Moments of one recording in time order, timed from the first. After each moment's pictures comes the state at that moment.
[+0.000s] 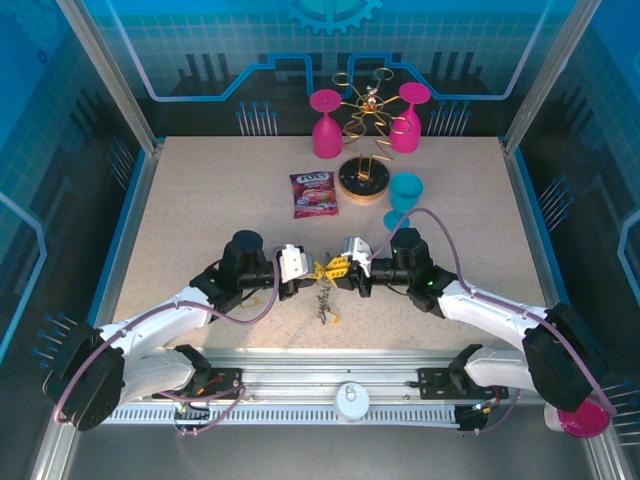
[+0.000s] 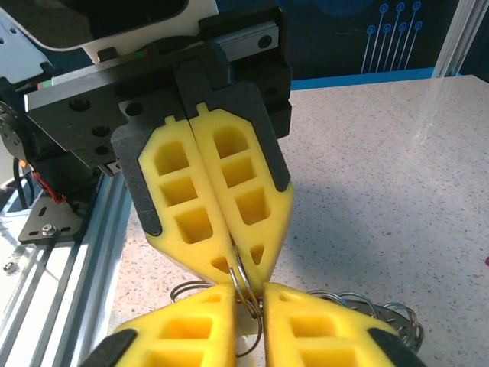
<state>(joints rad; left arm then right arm) -0.59 1.12 0.54 0.18 0.64 0.43 0.65 1.22 0.55 0.33 -0.70 -0.23</state>
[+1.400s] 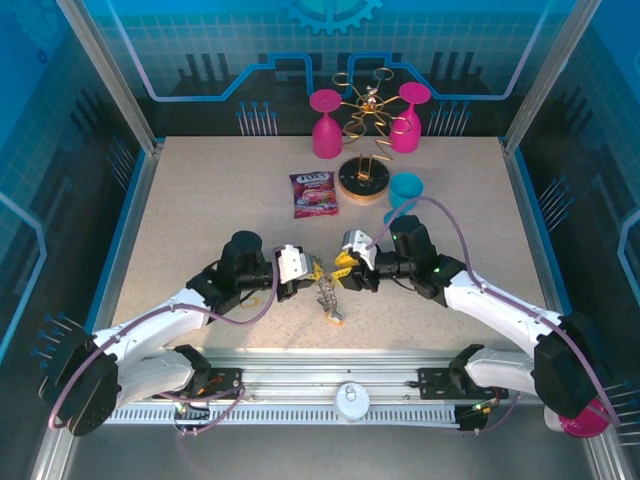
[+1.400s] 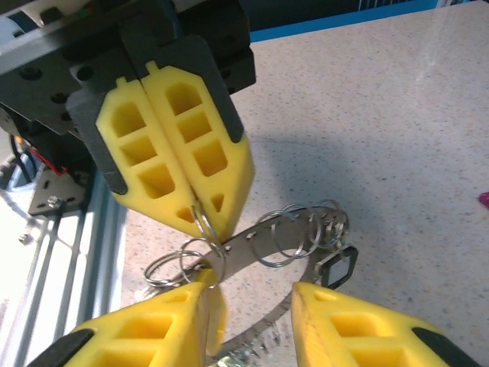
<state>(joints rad) -0.60 1.08 0.54 0.13 0.60 0.43 0.61 1.19 0.68 -0.04 -0.70 -0.27</state>
